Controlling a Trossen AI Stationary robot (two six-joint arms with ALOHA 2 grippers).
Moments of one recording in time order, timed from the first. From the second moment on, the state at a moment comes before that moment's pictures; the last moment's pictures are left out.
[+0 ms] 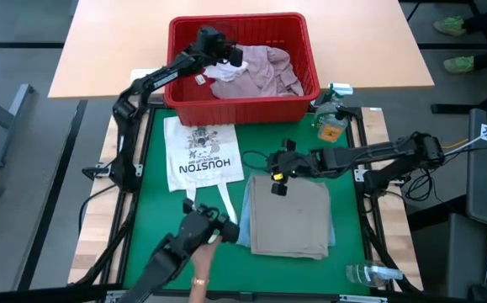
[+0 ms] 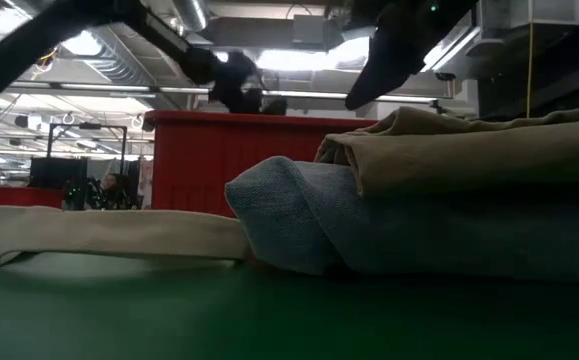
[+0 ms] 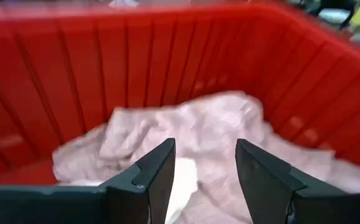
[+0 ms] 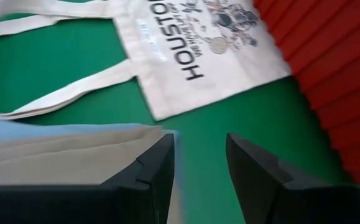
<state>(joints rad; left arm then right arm) 0.91 2.09 1.83 -0.15 -0.06 -0.24 0.08 1.44 1.08 -0.44 0.32 0.07</state>
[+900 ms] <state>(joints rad) 0.95 2.38 1.83 -0.12 -0.07 -0.27 -0.01 1.44 1.06 -0.44 0.32 0.08</state>
